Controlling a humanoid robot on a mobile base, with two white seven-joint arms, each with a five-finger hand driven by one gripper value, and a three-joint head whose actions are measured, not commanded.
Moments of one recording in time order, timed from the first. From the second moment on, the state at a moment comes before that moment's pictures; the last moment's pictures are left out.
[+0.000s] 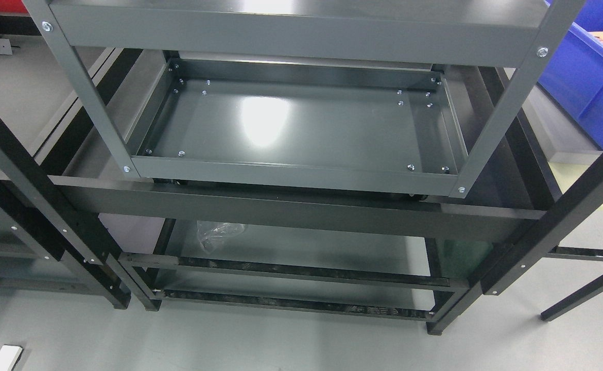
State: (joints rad) left arm -0.36 0.91 0.54 -1.58 -0.02 -0.79 -0.61; right arm -0.07 0.00 -0.21 0.00 -0.11 0.08 -0.04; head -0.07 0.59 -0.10
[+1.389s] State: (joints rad) left arm -0.98 0.16 -0.31 -1.55 -0.51 -0.79 -0.48; right arm -0.07 0.00 -0.21 0.00 -0.11 0.08 -0.04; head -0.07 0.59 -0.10
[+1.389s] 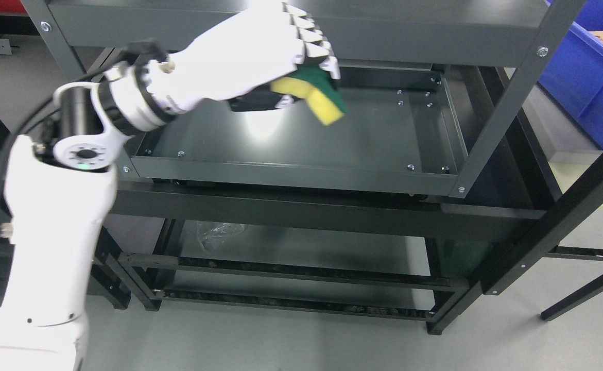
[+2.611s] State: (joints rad) left arm -0.52 0.02 -0.34 -1.55 -0.10 -0.13 -0.08; right arm -0.07 0.00 -0.21 0.00 -0.11 0.08 -0.04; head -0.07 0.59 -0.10
